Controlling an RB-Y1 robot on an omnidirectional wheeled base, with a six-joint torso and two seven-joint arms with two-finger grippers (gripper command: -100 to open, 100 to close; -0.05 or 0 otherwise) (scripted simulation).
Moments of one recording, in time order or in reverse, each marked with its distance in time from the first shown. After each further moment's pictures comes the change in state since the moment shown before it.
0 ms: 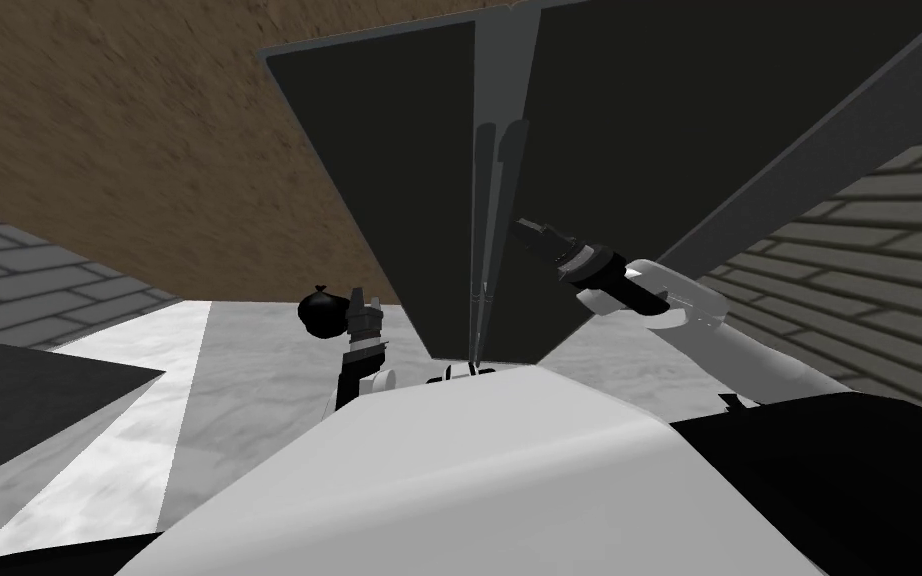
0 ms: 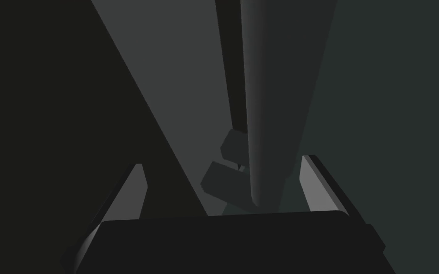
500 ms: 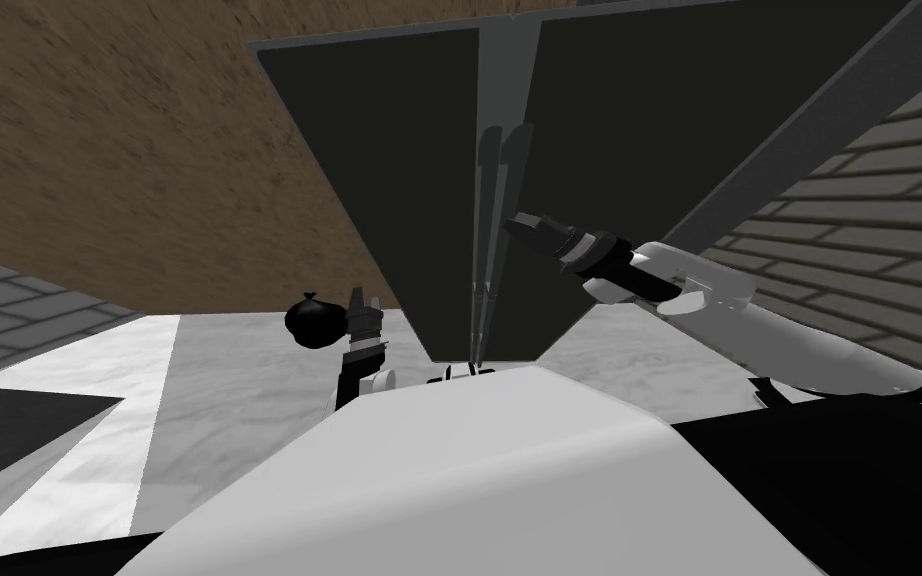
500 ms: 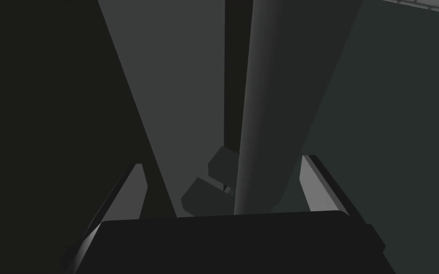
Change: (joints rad) left arm 0.000 0.000 0.000 0.000 0.000 0.000 0.000; right arm -0.030 -0.143 -0.023 0.022 0.004 0.033 0.006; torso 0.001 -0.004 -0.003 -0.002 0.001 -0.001
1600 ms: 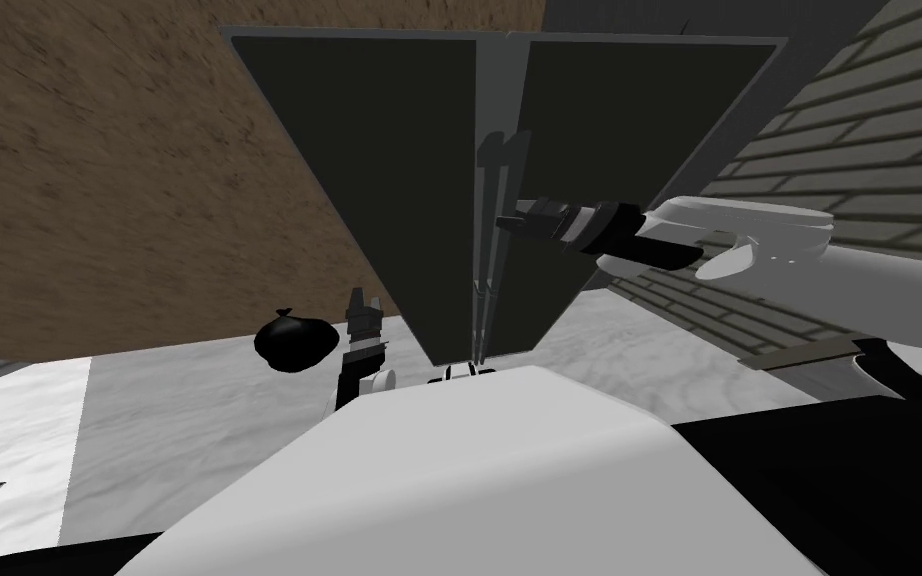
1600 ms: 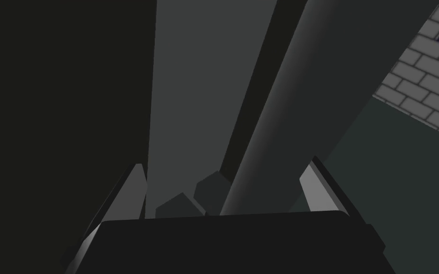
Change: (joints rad) left arm 0.000 0.000 0.000 0.000 0.000 0.000 0.000; right arm -0.041 -0.314 -0.038 0.065 0.013 0.094 0.006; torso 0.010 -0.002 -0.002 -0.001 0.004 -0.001
